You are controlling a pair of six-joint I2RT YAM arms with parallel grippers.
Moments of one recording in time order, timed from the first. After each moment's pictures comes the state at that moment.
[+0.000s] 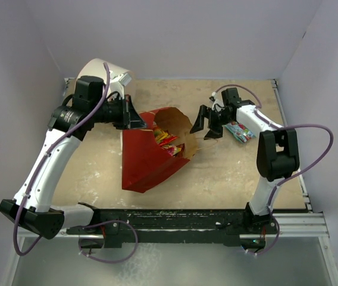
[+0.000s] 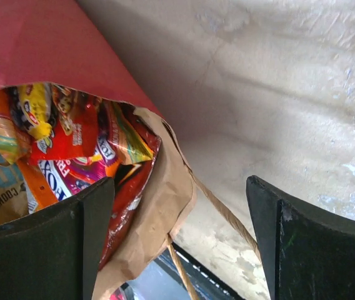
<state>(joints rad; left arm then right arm) -0.35 1.27 1.54 -0.89 0.62 -0.42 0.18 1.86 1.39 -0.65 -0.63 0.38</state>
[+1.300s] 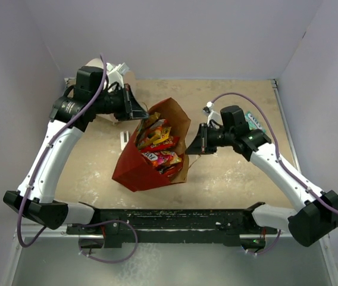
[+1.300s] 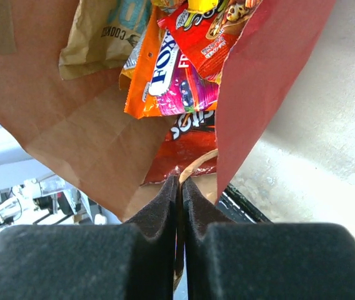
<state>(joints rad) -0.35 1.36 1.67 -0.88 0.57 -0.57 0.48 1.21 1.05 -0.56 -0.62 0.62</state>
